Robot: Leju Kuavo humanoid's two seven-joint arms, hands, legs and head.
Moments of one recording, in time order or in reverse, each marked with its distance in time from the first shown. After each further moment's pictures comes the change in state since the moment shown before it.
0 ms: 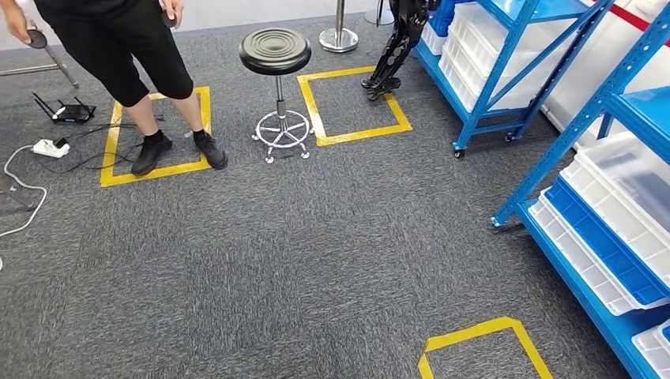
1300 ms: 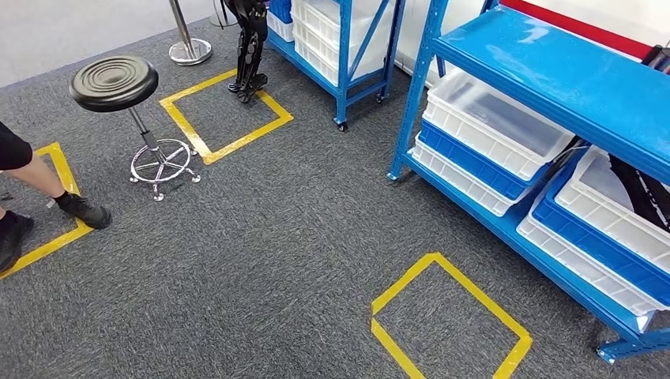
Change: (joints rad) left arm 0.002 0.003 0.001 -0.001 0.000 0.009 0.002; right arm -0.004 0.004 0.000 0.001 0.006 0.004 -0.001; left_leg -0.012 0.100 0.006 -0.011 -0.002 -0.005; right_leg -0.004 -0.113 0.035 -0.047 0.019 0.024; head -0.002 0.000
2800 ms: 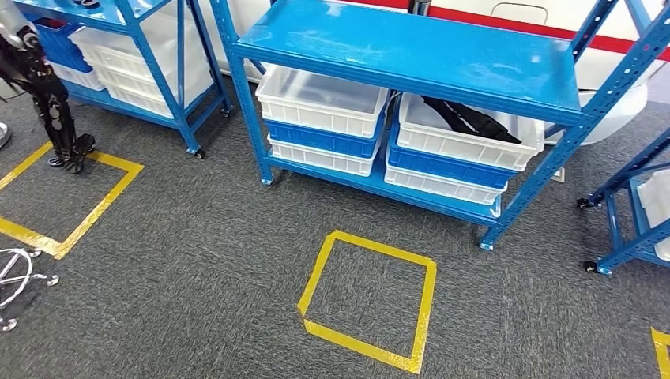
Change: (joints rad) left arm 0.004 -0.031 -0.016 0.004 -0.054 -0.042 0.015; right arm 0.001 -0.022 0.002 0.001 0.028 -0.010 0.021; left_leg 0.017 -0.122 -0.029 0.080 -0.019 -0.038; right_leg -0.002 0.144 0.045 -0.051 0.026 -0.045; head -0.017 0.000
